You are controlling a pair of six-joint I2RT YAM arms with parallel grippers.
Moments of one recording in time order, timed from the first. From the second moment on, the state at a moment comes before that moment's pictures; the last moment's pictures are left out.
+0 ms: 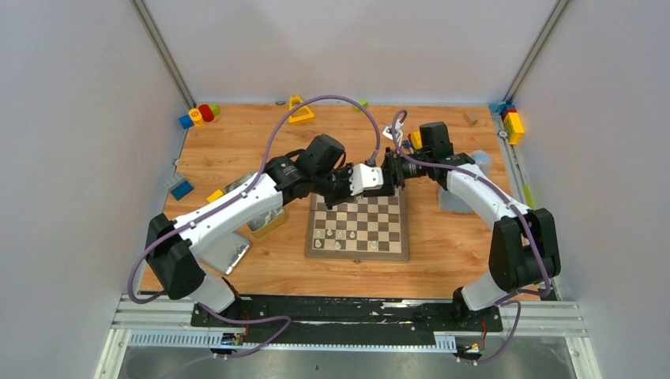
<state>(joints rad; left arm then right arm) -0.83 1.51 1.39 -0.67 0.35 0.57 0.28 1.55 1.12 -0.31 -1.20 0.04</state>
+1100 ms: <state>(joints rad) -0.87 1.54 1.39 -0.67 0.22 0.53 0.36 1.62 1.16 -0.27 -1.20 0.11</state>
